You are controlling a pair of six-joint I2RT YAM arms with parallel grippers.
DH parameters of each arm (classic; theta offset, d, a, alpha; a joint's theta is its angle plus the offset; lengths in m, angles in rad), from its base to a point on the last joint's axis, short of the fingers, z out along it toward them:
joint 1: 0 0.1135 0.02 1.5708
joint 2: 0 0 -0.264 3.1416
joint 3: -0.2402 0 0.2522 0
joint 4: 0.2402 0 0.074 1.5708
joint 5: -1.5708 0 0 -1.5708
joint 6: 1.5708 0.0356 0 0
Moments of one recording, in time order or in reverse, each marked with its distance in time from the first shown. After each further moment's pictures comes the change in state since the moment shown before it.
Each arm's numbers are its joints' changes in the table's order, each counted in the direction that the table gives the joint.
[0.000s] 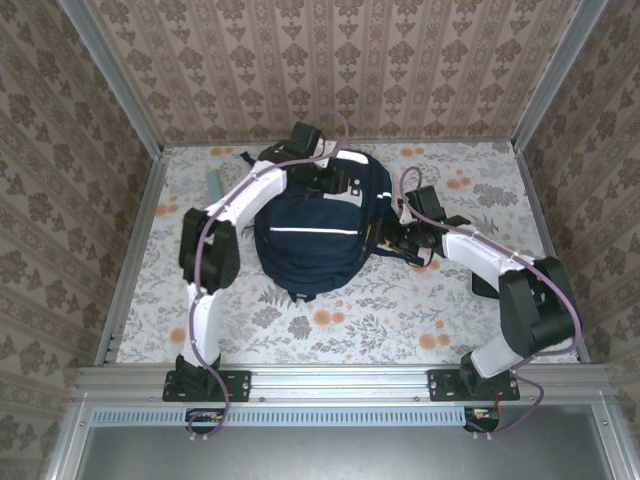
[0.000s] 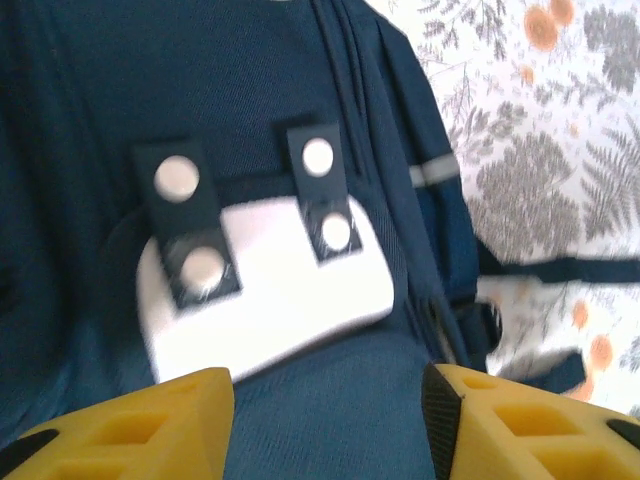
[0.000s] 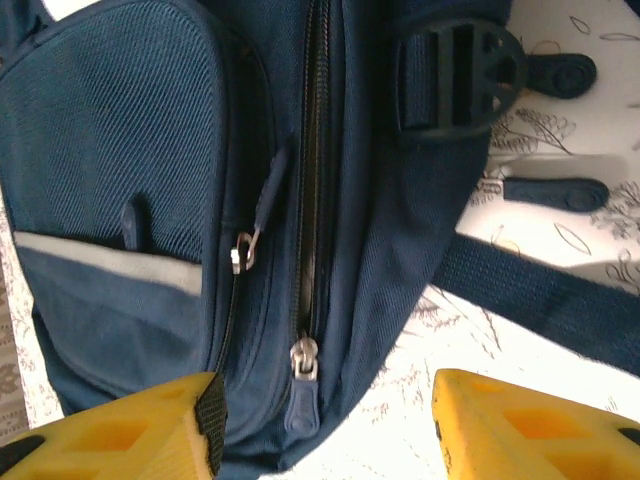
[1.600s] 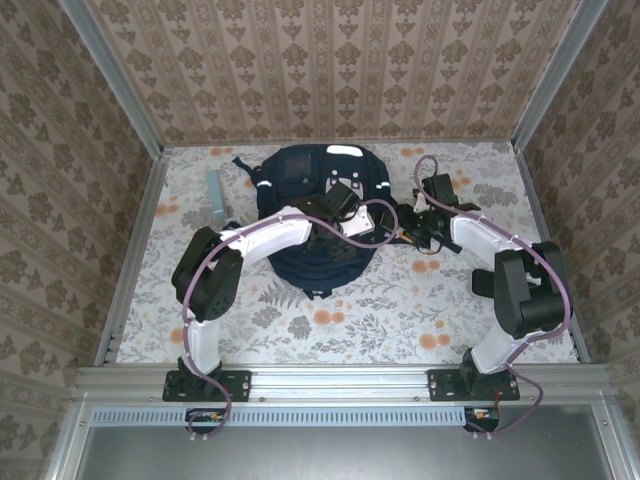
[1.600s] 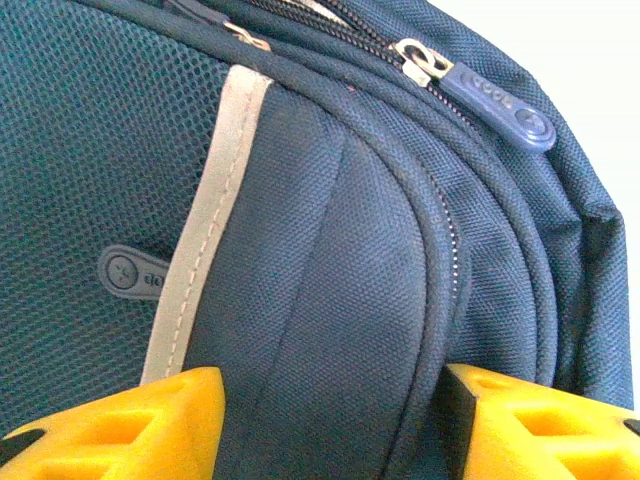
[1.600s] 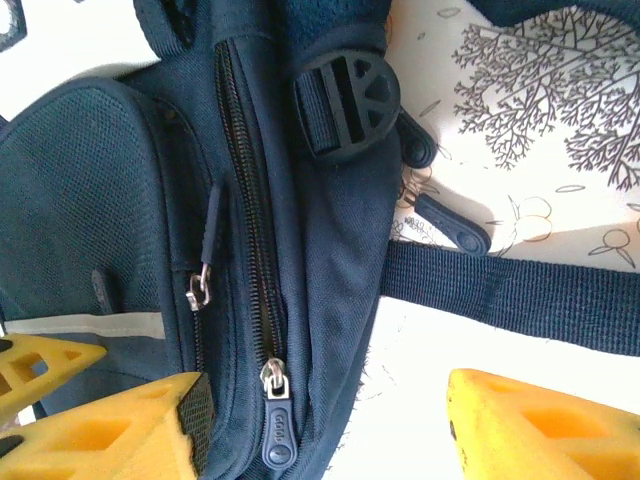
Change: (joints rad) left arm -0.276 0.146 0.399 -0.065 0.342 0.656; right arm -0.138 -0.076 -0.063 0.035 0.050 -0.055
